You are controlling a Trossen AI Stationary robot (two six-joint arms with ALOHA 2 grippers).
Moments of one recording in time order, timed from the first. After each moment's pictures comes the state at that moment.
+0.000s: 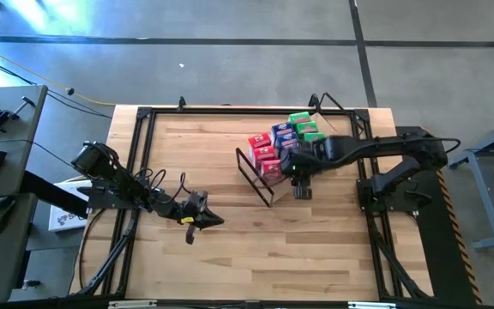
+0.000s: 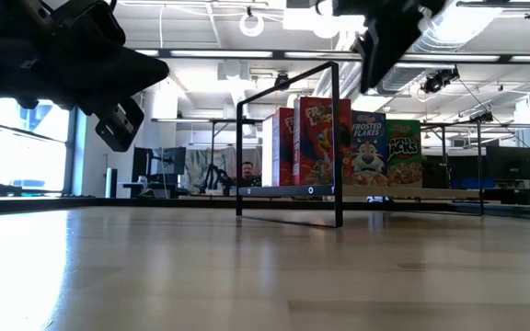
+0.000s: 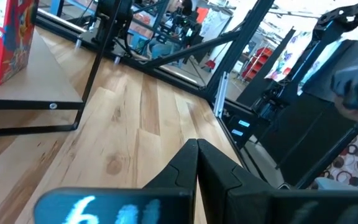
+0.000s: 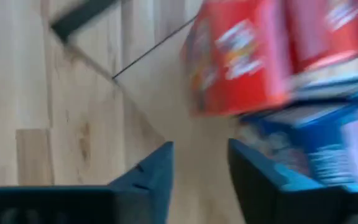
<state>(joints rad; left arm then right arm) -0.47 1.66 0.24 1.38 -0.29 -0.49 0.03 1.49 1.37 -1.06 0.13 -0.02</state>
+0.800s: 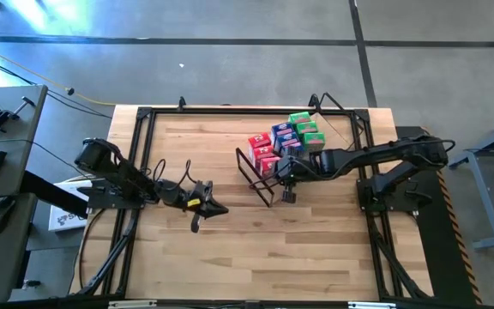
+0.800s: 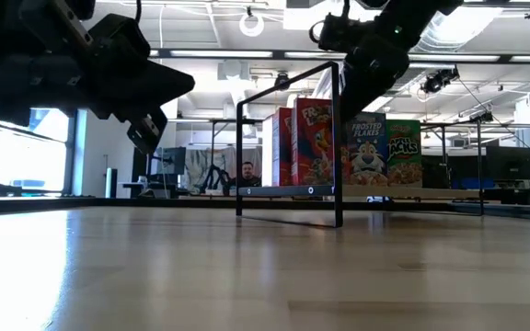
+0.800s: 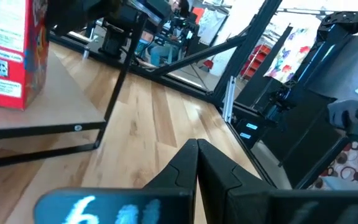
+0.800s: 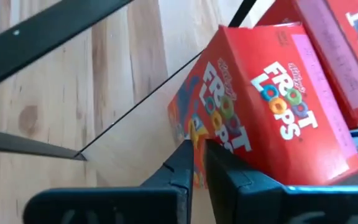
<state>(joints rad) -0.28 1.66 0.24 1.39 -0.08 -0.44 0.04 1.48 1.04 -0.50 0.23 0.03</state>
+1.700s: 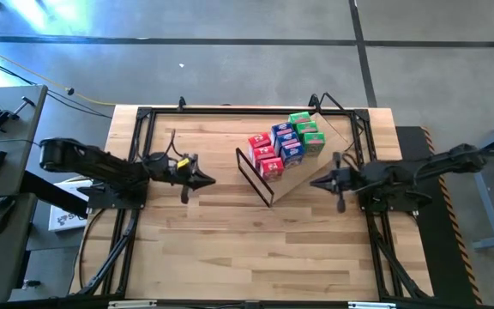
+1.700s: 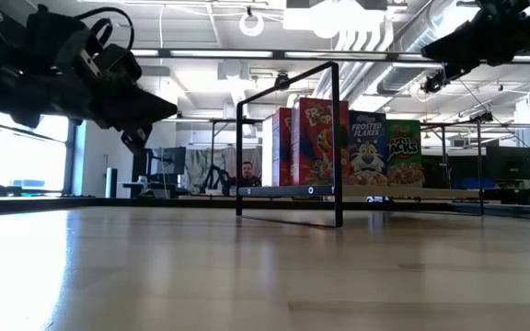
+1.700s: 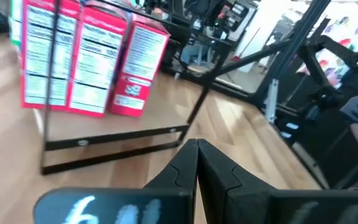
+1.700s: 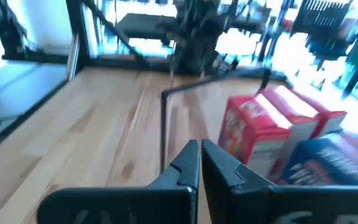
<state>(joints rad) 0.16 1.27 0.07 1.10 0.26 -0.35 0.23 0.51 0.32 -0.03 0.22 -0.03</state>
